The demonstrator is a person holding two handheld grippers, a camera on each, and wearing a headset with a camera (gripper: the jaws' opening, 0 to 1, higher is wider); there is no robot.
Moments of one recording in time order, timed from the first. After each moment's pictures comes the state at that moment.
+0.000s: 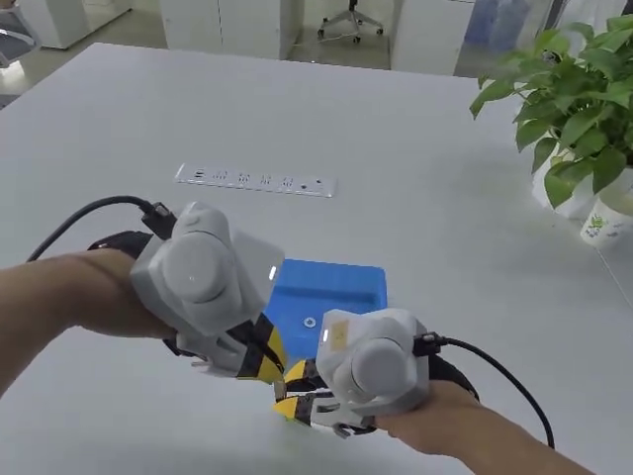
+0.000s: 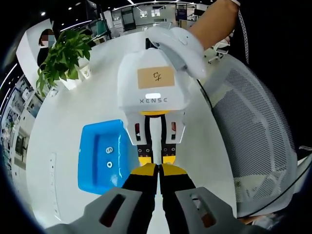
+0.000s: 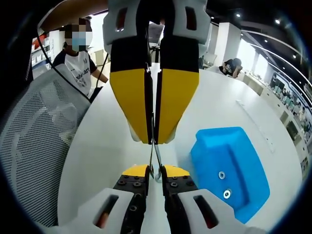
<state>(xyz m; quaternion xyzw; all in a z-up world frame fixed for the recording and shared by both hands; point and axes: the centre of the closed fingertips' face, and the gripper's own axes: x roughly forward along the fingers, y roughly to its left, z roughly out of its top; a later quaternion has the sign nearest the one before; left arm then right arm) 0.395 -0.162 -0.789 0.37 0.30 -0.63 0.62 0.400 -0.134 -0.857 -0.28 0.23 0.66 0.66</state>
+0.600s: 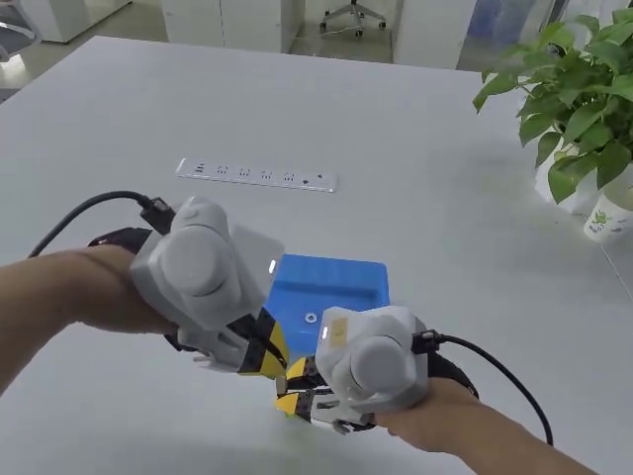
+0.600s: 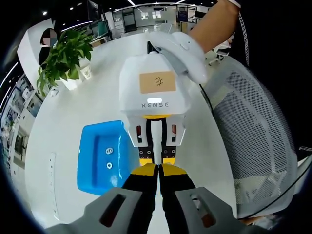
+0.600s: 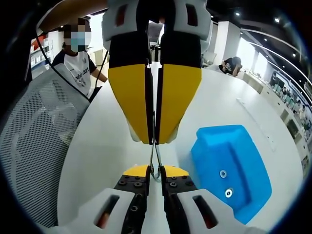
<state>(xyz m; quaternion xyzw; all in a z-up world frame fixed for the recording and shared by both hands) 0.396 -0.164 -0.790 0.36 0.30 -0.63 0.62 0.400 -0.134 -0.861 -0.28 0.23 0.66 0.66</state>
